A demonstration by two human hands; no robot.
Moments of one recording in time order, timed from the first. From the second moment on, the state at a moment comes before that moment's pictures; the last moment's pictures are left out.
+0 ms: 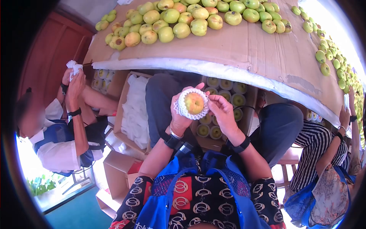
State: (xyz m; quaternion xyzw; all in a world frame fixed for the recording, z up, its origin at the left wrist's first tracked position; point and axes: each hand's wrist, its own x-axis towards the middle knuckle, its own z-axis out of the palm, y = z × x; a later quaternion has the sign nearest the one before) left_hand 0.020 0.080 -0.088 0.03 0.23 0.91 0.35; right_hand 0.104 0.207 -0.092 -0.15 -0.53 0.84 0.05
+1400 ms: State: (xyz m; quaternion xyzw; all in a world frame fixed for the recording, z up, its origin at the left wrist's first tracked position) left_hand 0.021 0.065 -0.112 -0.03 0.45 0.79 0.42; right_hand 0.101 0.192 -0.087 0.04 -0.90 0.40 0.17
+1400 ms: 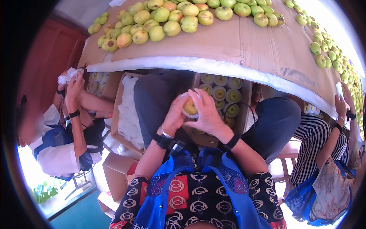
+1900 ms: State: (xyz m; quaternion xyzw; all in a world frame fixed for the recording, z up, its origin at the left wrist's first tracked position) left_hand 0.055 0.021 -0.101 -0.18 0.39 0.78 0.45; right_hand 0.126 0.146 -0.119 -0.06 -0.78 0.61 0.12
